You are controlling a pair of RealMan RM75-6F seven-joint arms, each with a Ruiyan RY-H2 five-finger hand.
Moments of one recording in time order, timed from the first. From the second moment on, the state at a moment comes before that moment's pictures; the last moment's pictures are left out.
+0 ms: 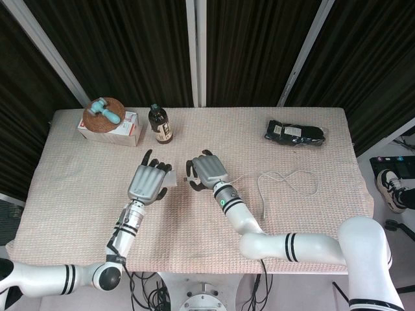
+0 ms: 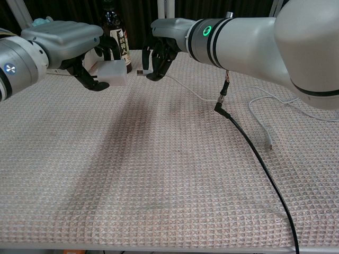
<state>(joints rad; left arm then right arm) -0.76 -1.60 -0.24 -1.74 0.90 1.22 0.86 1.18 -1.70 0.38 -1.51 -0.45 0.93 -0.58</state>
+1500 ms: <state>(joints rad) -0.86 -1.62 -0.25 -1.75 0.74 1.25 0.87 1.22 -1.83 0.40 -1.41 -0.42 1.01 -0.57</state>
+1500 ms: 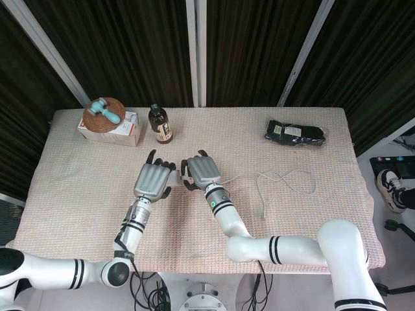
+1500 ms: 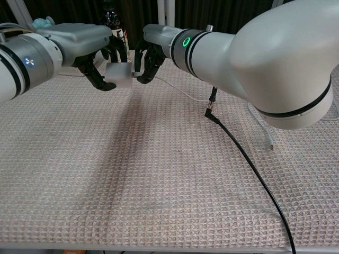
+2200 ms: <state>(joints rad) -0.88 -1.64 -0.25 -1.73 0.71 1.26 0.86 1.19 -1.85 0.42 -1.39 -0.46 1.03 -0.55</state>
